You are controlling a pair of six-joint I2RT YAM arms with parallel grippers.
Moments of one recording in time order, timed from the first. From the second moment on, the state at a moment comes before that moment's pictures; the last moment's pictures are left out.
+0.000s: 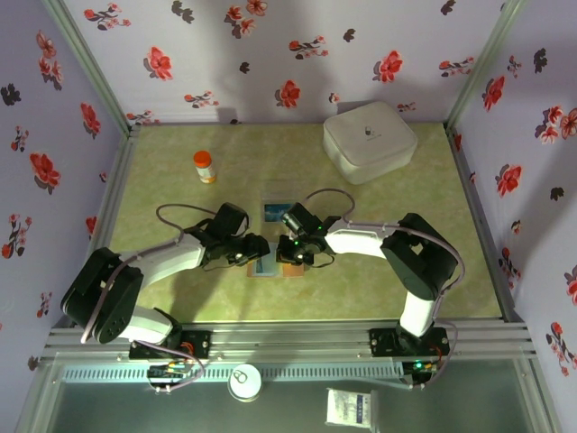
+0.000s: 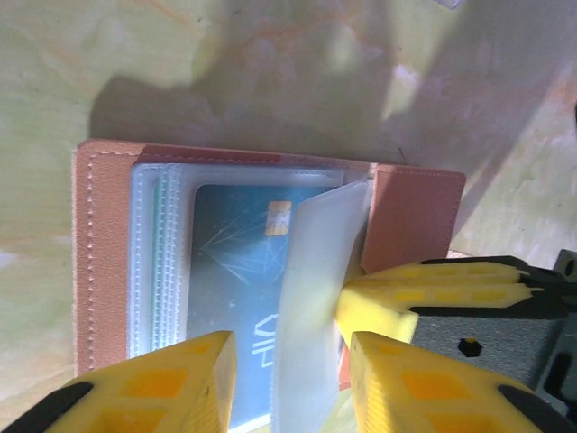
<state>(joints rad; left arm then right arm) -0.65 1.42 0.68 -0.25 0.33 -0.90 0.86 1.79 0.99 -0.28 -0.32 0.92</state>
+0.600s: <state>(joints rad) -0.67 1.45 0.72 -0.22 0.35 -0.92 0.86 1.75 0.98 -0.30 -0.32 0.90</state>
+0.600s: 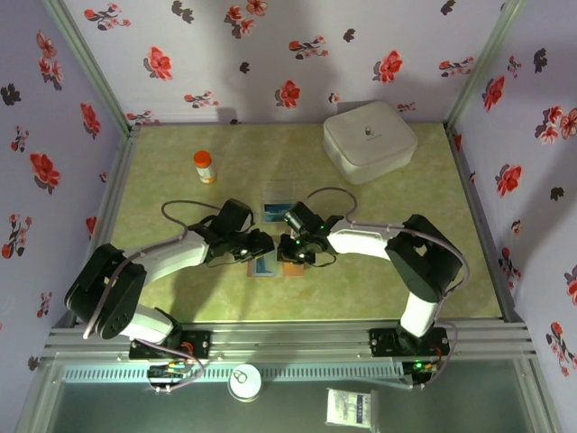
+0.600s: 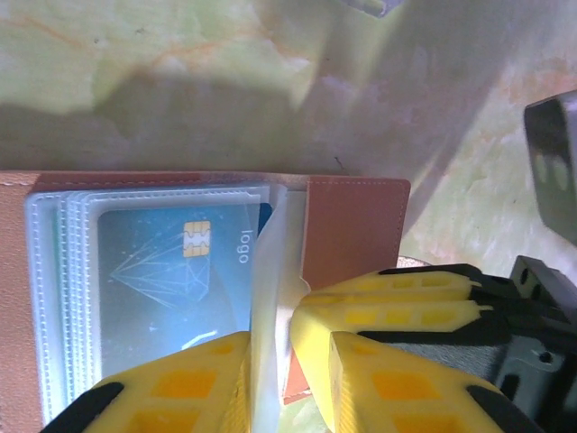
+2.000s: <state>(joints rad) -0.85 1.53 0.91 -0.25 0.18 -0.98 0.72 1.19 0.82 -0.55 -0.28 0.78</state>
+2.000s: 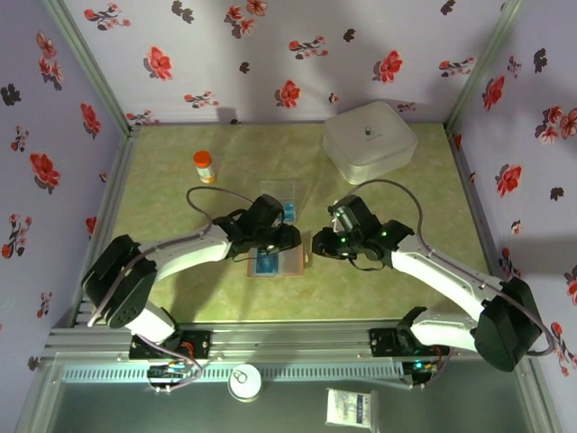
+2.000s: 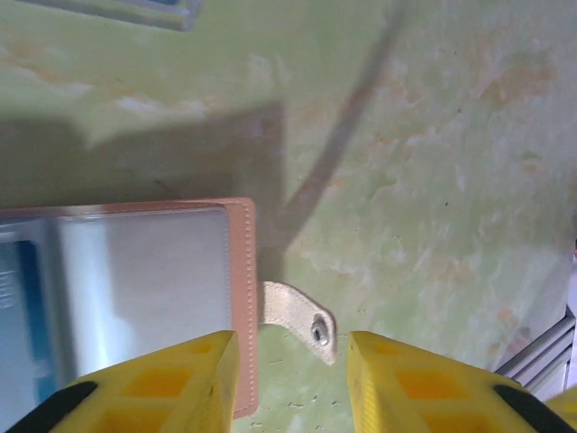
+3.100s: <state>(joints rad) -0.59 1.45 0.63 -0.20 0.36 -0.86 0.87 1.73 1.05 -0.33 -0.32 0.88</state>
